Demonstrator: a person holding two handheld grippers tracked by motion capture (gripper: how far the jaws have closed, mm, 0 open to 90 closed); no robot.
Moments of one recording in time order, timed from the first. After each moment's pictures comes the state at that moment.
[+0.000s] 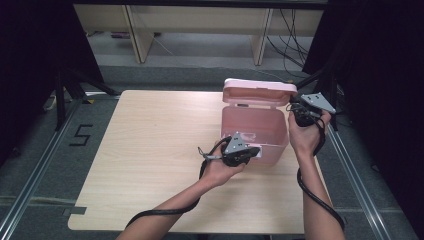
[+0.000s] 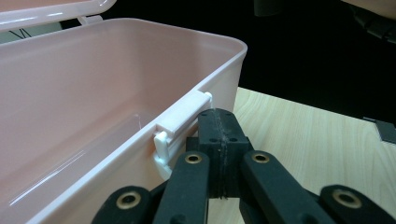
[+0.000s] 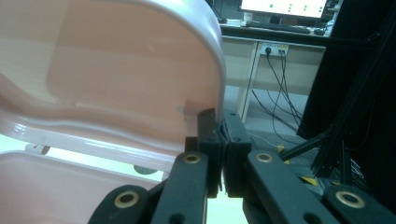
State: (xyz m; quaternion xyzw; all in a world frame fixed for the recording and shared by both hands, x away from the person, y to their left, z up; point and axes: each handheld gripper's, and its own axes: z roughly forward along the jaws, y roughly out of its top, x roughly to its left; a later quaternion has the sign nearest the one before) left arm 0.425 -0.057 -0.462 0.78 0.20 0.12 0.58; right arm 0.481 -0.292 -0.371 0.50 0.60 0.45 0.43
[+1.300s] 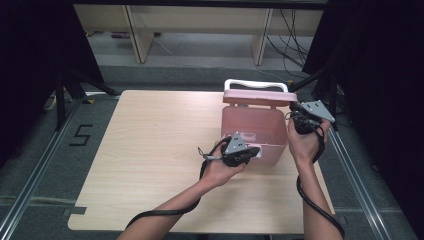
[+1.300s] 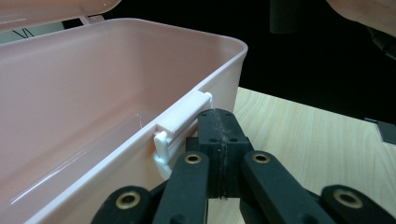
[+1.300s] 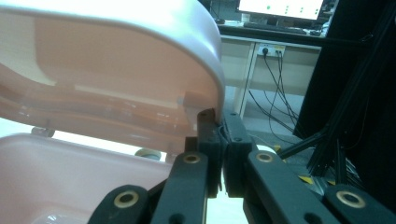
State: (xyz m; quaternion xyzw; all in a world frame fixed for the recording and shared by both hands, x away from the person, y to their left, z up) left arm 0.424 -0.057 -0.462 0.78 0.20 0.13 0.58; right arm 0.464 -0.290 -0.383 0.50 0.60 0.45 0.44
